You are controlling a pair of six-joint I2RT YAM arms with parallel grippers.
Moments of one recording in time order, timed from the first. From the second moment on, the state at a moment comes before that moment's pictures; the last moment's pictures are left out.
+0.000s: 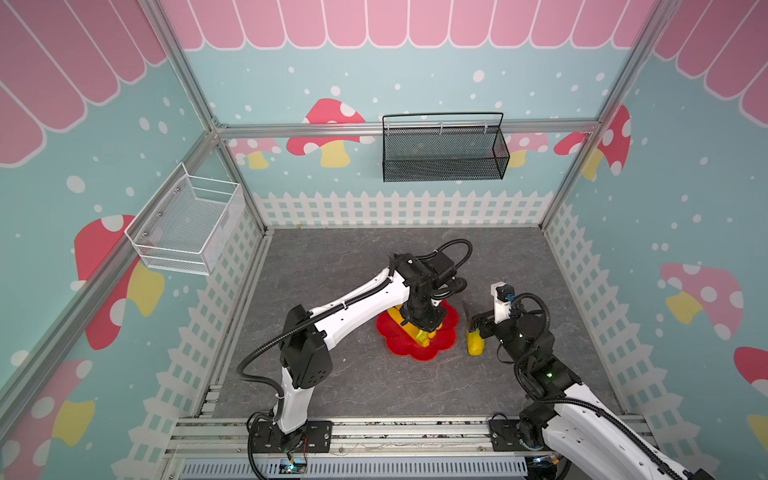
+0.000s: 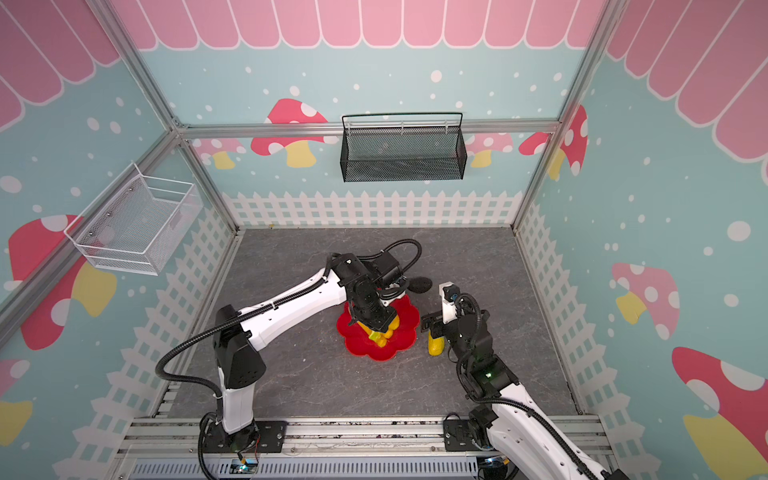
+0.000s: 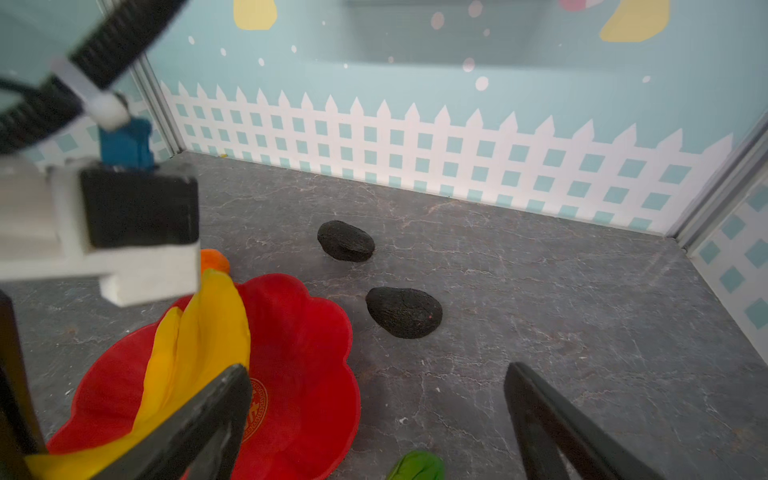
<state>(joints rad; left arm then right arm) -0.91 2.00 1.94 -1.35 0.21 -0.28 0.47 0.66 0.36 0.12 0.14 0.04</state>
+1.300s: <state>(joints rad) -0.84 2.11 2.17 -1.25 0.06 -0.18 0.35 0.69 0.32 0.12 0.12 0.12</state>
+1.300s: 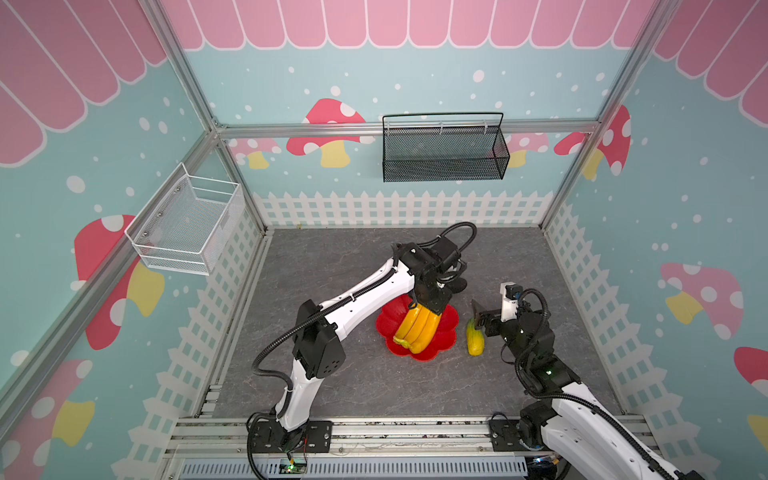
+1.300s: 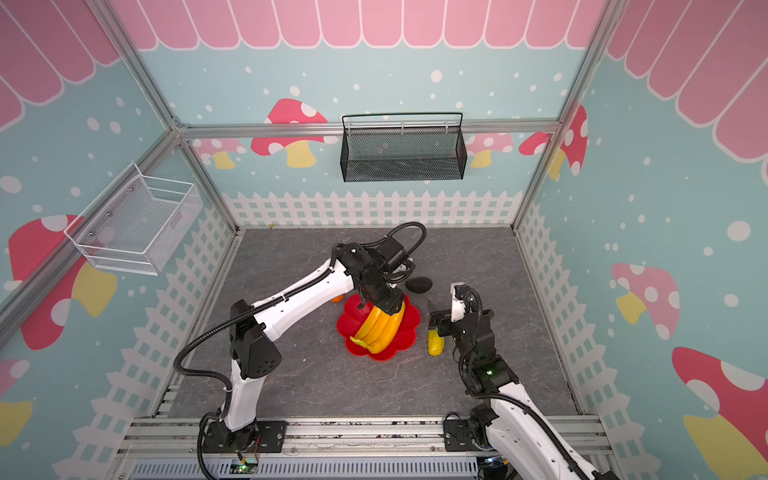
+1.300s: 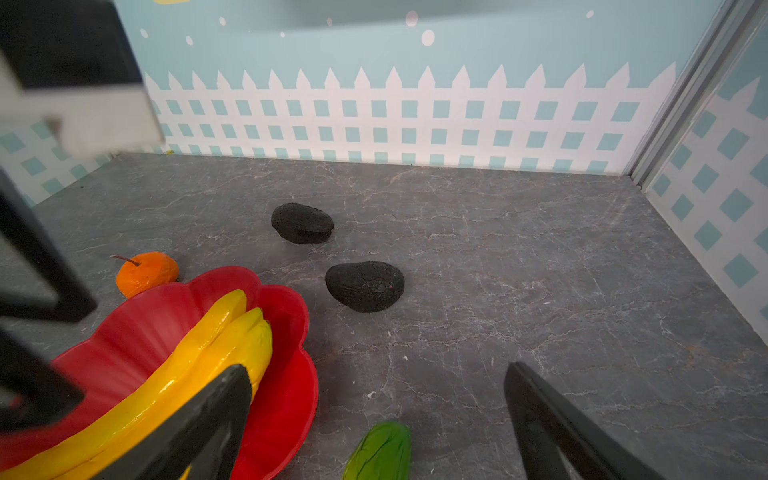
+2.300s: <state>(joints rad) -0.76 2.67 2.64 -0.92 0.11 0.24 0.10 0.82 0.22 0.42 -0.41 0.29</state>
